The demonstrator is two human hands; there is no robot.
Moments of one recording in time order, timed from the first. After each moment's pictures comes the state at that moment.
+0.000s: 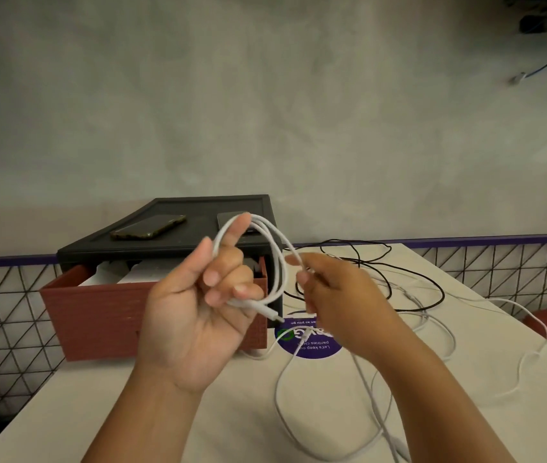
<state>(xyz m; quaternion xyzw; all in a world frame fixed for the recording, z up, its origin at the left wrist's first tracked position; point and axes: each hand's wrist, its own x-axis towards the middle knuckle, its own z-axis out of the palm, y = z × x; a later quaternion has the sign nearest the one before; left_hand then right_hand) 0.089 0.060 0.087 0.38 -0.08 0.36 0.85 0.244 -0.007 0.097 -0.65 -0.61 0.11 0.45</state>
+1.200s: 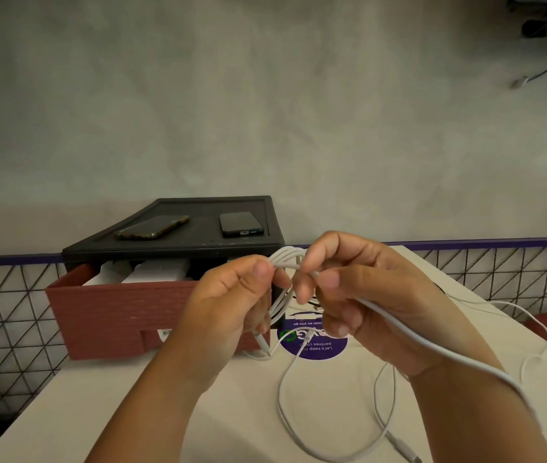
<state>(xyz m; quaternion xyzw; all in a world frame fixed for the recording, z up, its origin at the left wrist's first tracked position) 0.097 0.048 0.087 0.70 0.07 0.46 0.55 0.242 -0.040 0.123 -0.25 -0.58 0.52 0.57</state>
